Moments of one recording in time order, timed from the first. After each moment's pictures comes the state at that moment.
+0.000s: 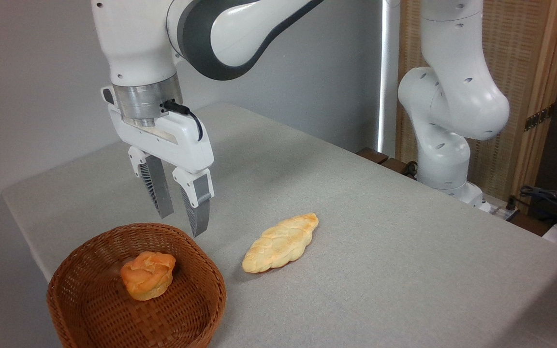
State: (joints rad) arm -0.17 0.12 0.00 -1.72 0.00 1.89 0.46
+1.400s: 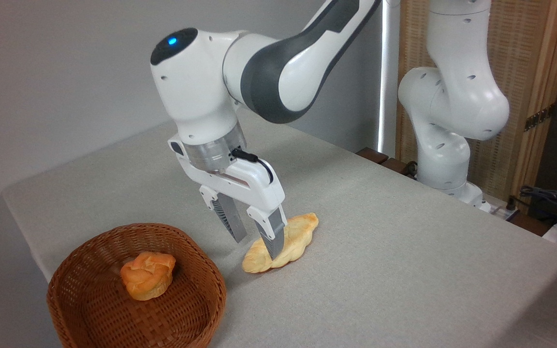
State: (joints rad) arm -0.18 0.02 0.10 -2.03 0.00 1.90 0.55
